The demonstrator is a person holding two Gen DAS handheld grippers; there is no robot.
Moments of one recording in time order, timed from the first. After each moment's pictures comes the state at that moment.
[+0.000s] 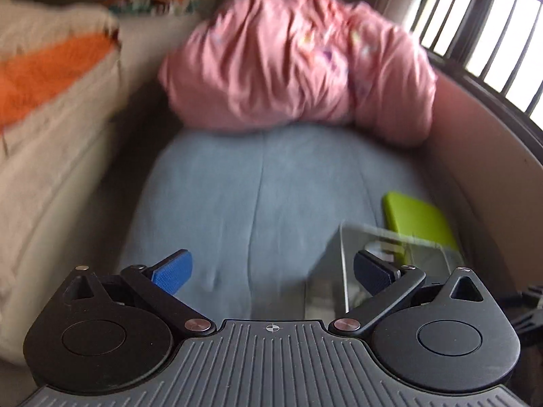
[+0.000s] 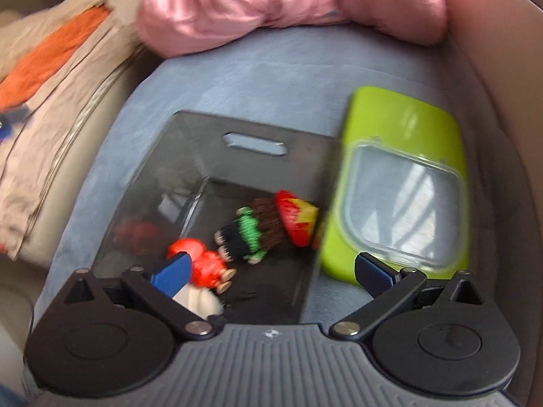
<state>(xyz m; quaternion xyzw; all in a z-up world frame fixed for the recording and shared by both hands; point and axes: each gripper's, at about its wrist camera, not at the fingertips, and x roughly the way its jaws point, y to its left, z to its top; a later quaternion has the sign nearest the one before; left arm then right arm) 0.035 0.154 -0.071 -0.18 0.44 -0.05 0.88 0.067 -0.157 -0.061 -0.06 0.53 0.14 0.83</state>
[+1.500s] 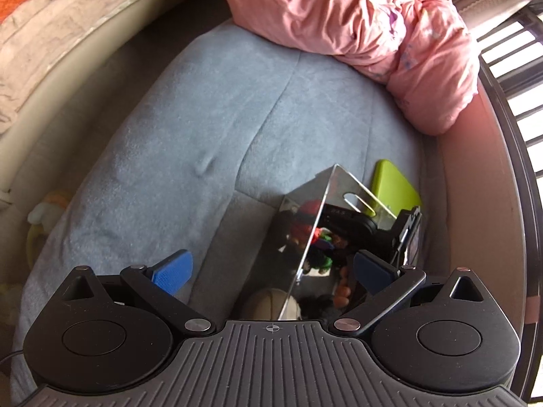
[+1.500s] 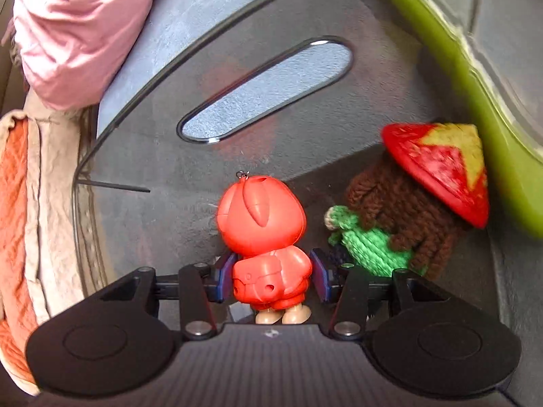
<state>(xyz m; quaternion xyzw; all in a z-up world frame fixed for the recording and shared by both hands) 0.015 0.169 -0.042 -0.31 0.53 0.00 0.79 0.148 -0.107 -0.203 0.28 0.63 0.05 0.72</state>
